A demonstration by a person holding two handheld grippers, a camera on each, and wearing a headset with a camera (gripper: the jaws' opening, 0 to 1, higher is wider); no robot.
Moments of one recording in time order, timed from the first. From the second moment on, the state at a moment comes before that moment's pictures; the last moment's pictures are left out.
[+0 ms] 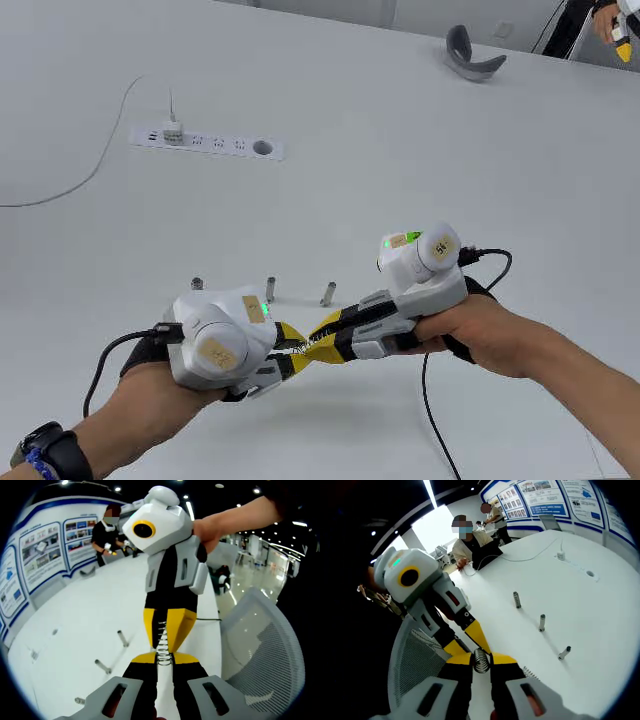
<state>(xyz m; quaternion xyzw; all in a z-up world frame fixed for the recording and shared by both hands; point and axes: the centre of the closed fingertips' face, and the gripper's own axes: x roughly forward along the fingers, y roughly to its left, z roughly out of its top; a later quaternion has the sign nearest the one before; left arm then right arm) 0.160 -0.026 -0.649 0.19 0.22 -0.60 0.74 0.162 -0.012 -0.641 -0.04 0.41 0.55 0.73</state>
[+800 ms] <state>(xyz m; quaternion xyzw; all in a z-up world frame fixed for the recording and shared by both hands) 0.154 -0.025 -0.656 0.18 0.23 -0.61 0.74 0.153 -0.010 -0.649 -0.05 0.41 0.56 0.71</state>
